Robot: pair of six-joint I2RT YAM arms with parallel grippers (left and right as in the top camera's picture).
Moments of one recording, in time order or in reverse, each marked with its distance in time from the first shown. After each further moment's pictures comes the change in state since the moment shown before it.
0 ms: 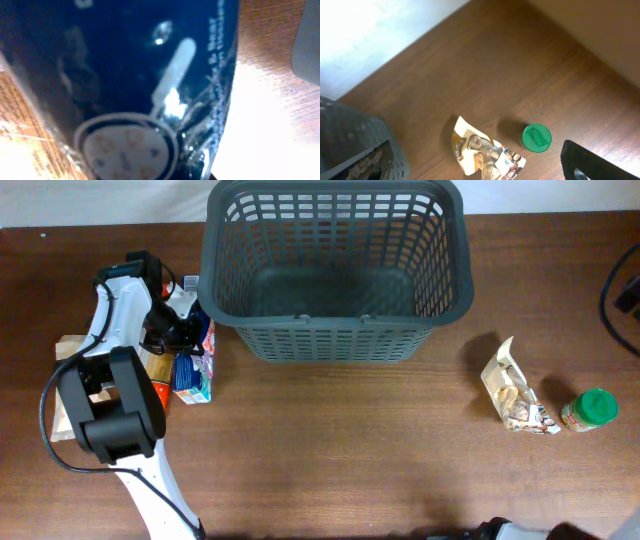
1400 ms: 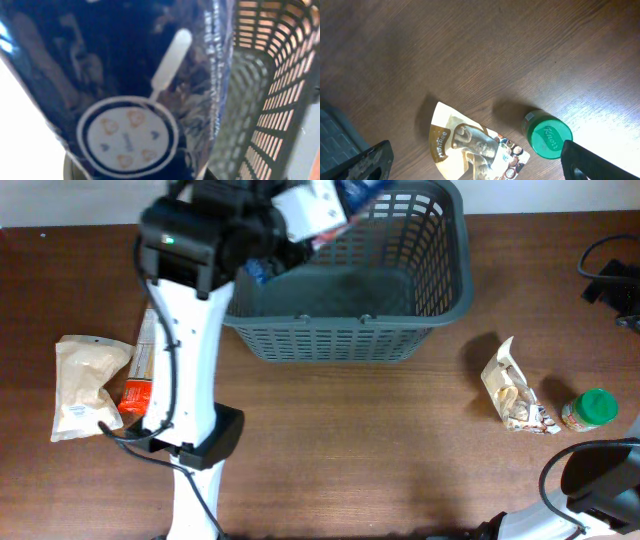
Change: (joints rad) left arm -0.560 0.023 1.294 -0.398 0.030 0.577; right arm 0.000 0.344 0.000 0.000 0.000 0.000
